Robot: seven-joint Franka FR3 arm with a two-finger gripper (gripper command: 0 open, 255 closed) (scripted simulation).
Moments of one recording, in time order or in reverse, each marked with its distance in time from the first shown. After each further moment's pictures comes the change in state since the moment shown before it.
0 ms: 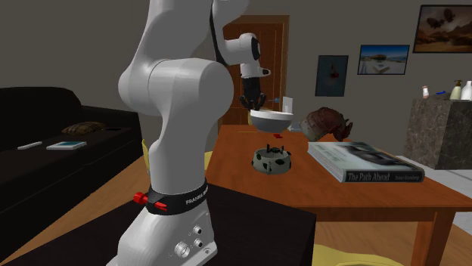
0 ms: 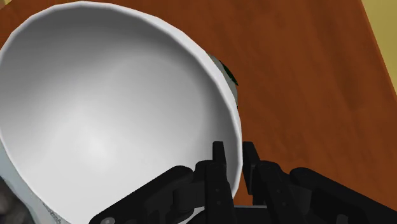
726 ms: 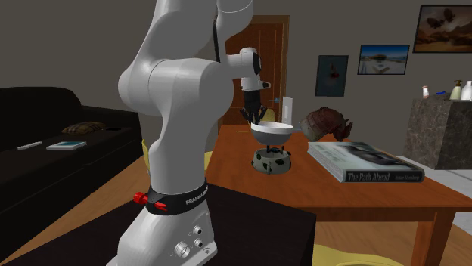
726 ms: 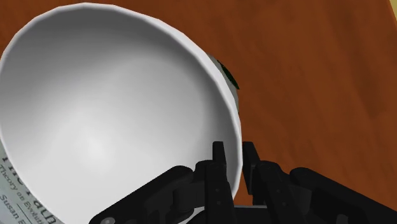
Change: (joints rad) arm 0.006 0.086 -0.014 -0.037 -0.040 0.118 0.032
